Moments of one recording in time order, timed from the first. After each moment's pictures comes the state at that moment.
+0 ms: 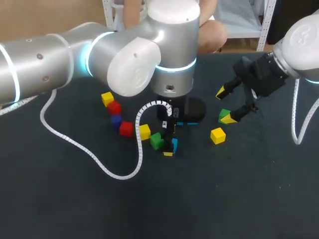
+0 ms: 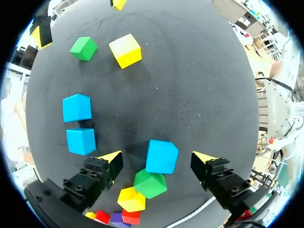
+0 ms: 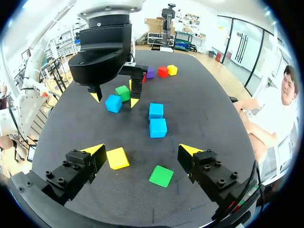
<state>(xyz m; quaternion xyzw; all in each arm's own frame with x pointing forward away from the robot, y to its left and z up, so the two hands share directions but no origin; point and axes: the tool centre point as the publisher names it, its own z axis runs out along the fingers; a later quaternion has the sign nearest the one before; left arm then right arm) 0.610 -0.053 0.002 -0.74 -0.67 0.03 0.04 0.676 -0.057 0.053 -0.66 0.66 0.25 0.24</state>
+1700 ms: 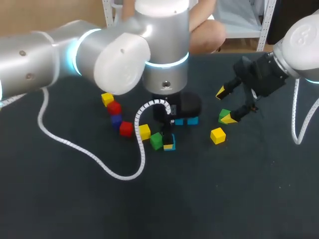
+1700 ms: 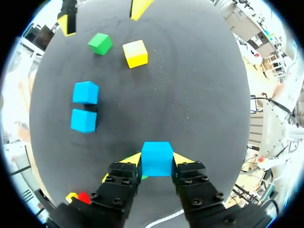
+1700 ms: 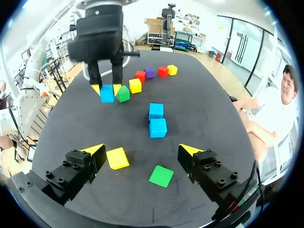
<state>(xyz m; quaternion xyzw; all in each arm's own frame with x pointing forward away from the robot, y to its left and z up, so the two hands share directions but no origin) 0.592 -0.045 0.029 -0.68 -0.73 0.04 0.03 0.676 -0.057 0.053 -0.66 0.66 0.25 0.24</state>
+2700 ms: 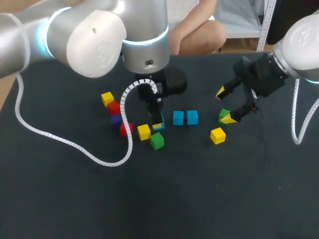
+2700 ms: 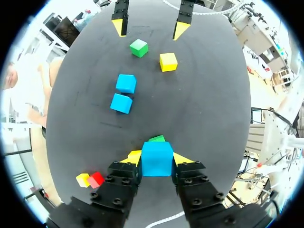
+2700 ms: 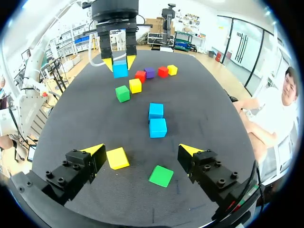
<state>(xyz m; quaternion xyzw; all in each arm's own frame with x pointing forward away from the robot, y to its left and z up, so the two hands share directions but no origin) 0.624 -0.019 0.074 -0.63 -0.77 0.03 -0.01 0.676 -0.057 0.053 -0.66 0.66 0.25 0.24</state>
